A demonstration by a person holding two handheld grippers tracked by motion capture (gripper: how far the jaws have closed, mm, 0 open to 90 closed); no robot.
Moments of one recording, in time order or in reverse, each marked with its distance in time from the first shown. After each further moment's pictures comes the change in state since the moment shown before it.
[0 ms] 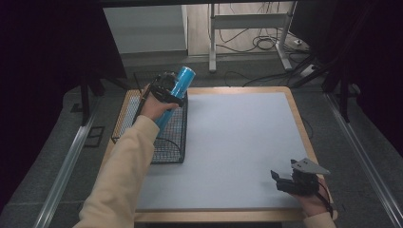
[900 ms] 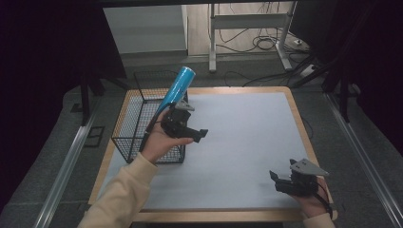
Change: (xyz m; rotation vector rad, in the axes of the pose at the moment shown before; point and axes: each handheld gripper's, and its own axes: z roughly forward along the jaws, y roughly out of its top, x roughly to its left) left arm -0.111 -0.073 -0.083 -0.246 -0.368 0.168; right arm 0.007 0.003 -0.004 -0.013 -0.006 -0.035
